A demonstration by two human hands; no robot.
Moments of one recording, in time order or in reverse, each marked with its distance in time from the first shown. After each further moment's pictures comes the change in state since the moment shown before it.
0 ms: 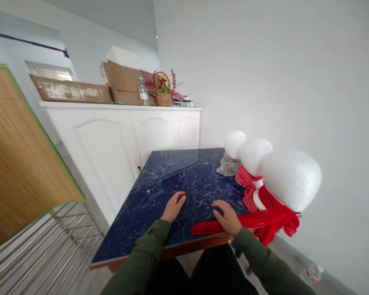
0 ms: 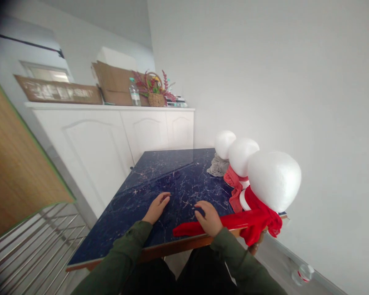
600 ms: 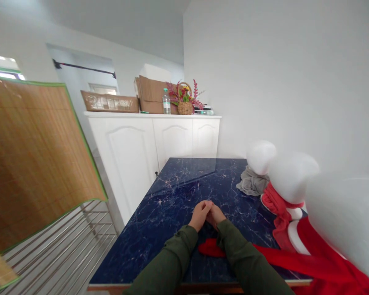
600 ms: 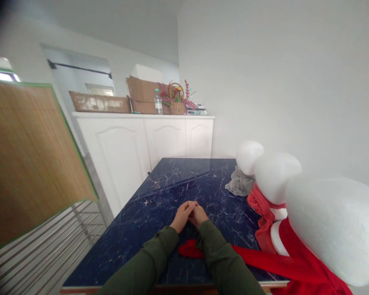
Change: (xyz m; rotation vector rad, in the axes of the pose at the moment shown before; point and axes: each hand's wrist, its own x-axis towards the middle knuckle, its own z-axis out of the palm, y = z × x) left_hand 0.057 -0.004 0.056 -0.291 0.045 -0.108; right_hand 0.118 0.041 0.113 1.021 -0.230 0.648
